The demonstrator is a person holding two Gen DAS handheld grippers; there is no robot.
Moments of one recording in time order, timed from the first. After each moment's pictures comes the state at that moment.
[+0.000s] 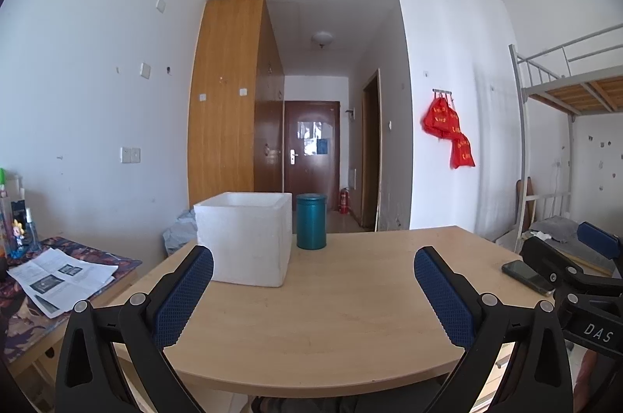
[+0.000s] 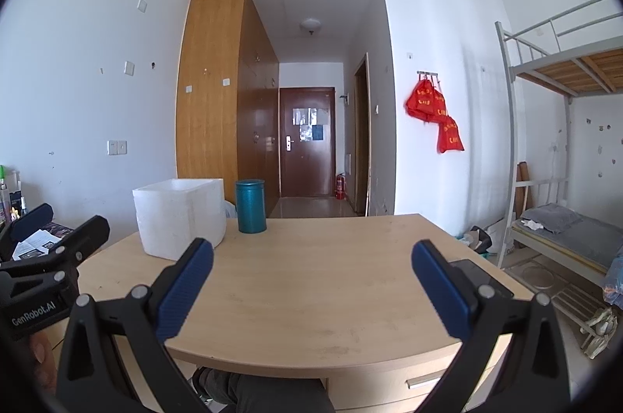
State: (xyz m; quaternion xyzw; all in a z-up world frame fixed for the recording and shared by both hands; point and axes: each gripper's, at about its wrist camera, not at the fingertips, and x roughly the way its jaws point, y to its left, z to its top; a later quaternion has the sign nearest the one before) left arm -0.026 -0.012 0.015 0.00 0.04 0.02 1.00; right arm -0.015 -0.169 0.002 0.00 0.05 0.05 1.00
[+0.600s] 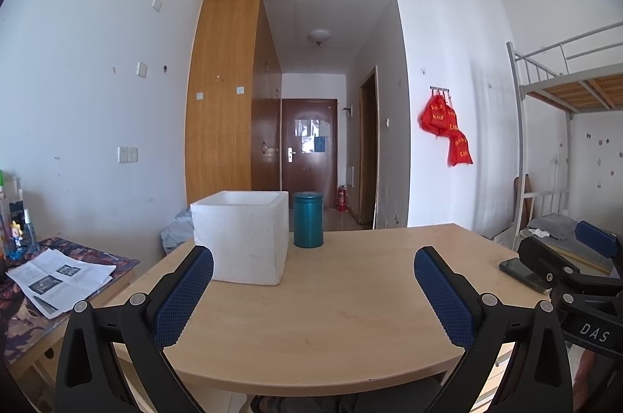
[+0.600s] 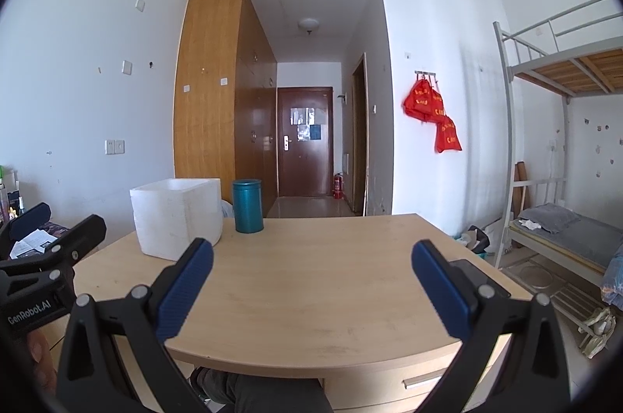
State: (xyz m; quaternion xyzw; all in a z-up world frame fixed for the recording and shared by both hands) left arm -0.025 -0.012 0.017 0.00 0.04 0.02 1.00; right arm -0.016 -0.170 0.001 0.00 0.05 0.04 1.00
